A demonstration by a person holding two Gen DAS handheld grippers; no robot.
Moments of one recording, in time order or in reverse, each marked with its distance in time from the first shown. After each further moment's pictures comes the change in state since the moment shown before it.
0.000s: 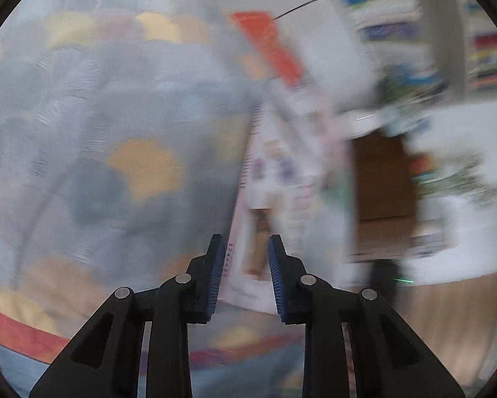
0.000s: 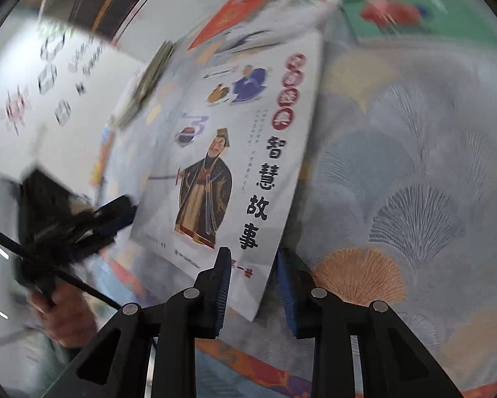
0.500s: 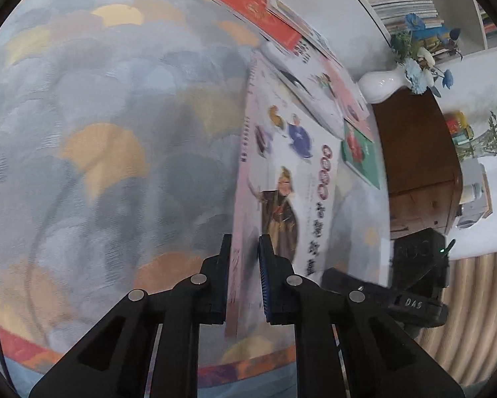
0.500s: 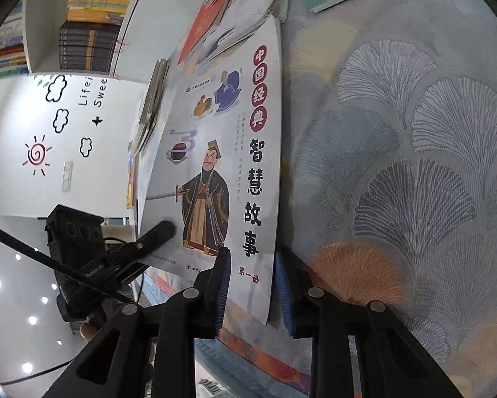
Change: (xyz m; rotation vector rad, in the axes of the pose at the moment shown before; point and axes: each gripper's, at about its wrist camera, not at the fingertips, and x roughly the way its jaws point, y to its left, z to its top) left arm 0.060 -0.029 -0.012 0.148 0.075 0.241; right arm 0.000 -0.034 0.009 0.155 0.037 0.174
